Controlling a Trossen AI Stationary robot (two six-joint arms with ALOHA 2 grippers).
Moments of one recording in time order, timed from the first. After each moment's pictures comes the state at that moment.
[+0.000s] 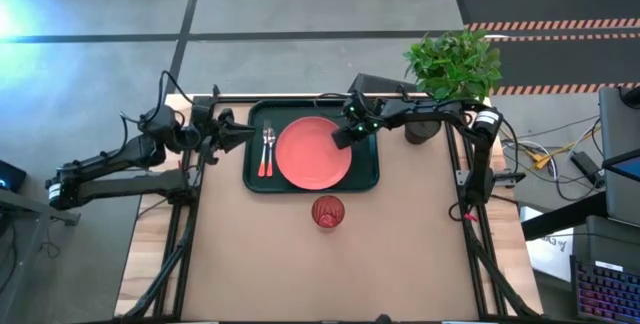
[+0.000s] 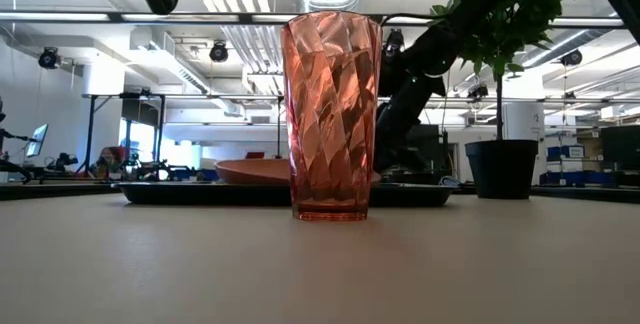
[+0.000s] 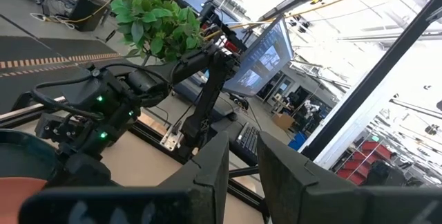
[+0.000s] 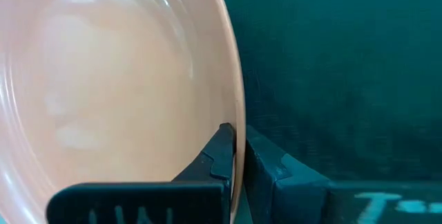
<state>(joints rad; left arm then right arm) 0.35 0.58 0.65 0.09 0.28 -0.64 -0.53 1.92 1.18 -0.27 -0.25 0.51</state>
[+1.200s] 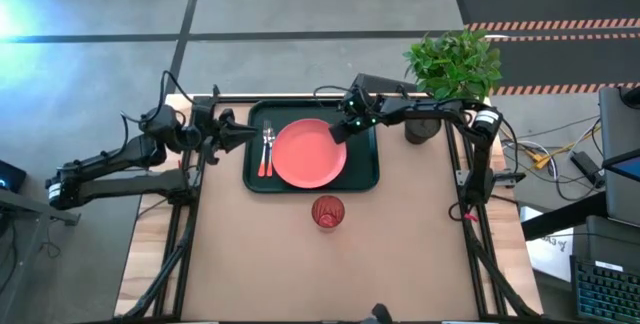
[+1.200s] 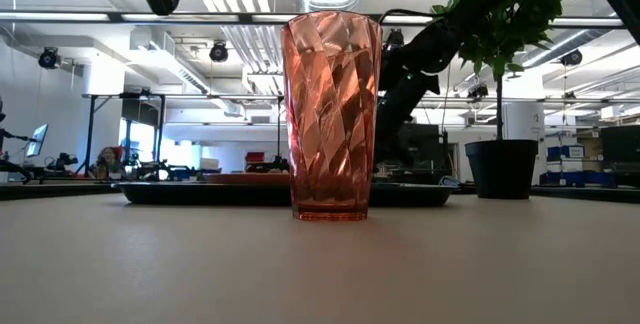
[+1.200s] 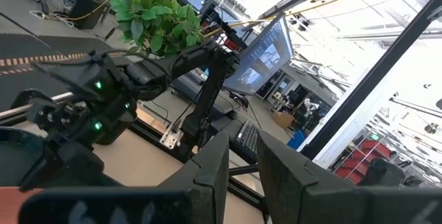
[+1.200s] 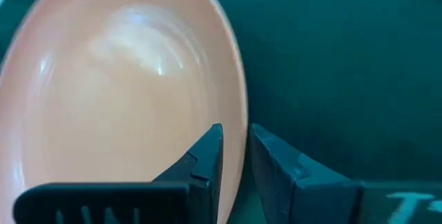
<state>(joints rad) 0.35 0.59 0.65 0.09 0.29 -0.64 -0.55 1.92 1.22 -0.21 -0.23 0.45</state>
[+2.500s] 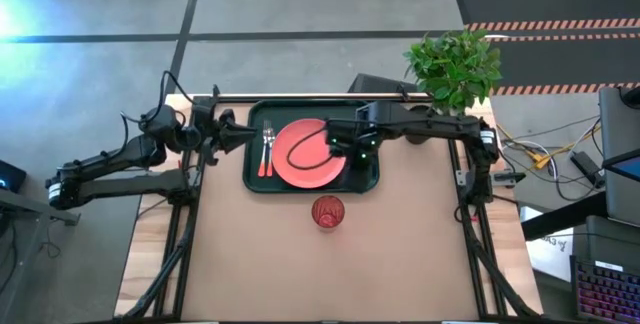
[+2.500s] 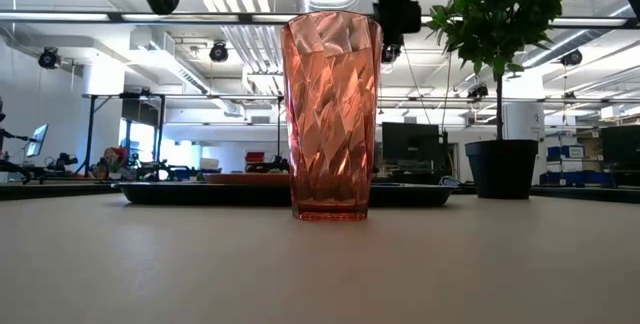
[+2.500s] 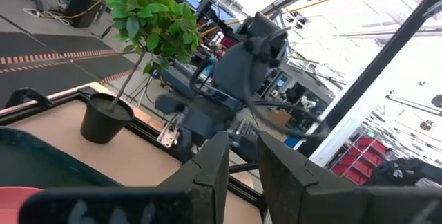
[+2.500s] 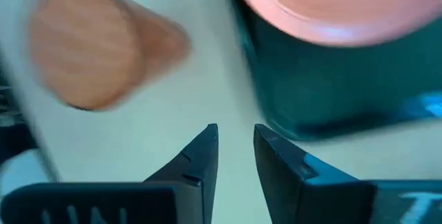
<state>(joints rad) 0.35 0.59 0.65 0.09 0.30 -0.64 -0.10 1.92 2.00 -1.46 -0.20 0.21</state>
